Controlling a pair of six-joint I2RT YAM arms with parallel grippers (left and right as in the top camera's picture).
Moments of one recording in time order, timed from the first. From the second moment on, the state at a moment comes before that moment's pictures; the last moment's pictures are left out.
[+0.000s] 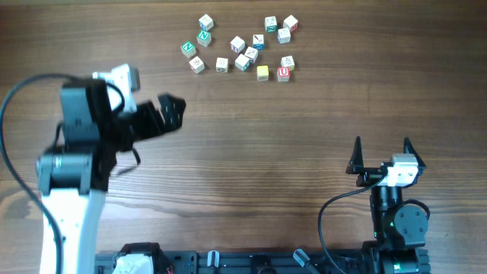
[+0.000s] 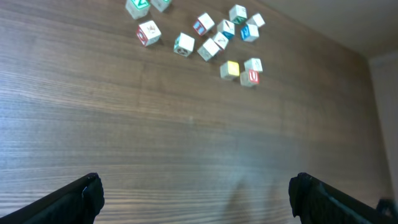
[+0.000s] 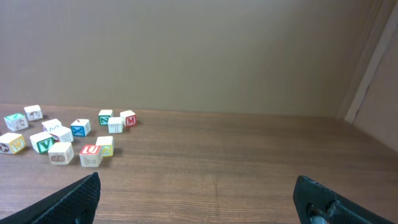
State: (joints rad) left arm 0.01 1.13 1.20 -0.91 0.36 -0.35; right arm 0.06 0.01 0.01 0.02 0.11 -0.08
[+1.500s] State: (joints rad) left arm -0.19 1.97 1.55 -0.49 -0.02 -0.59; right arm 0.06 0.01 0.01 0.02 0.11 -0.08
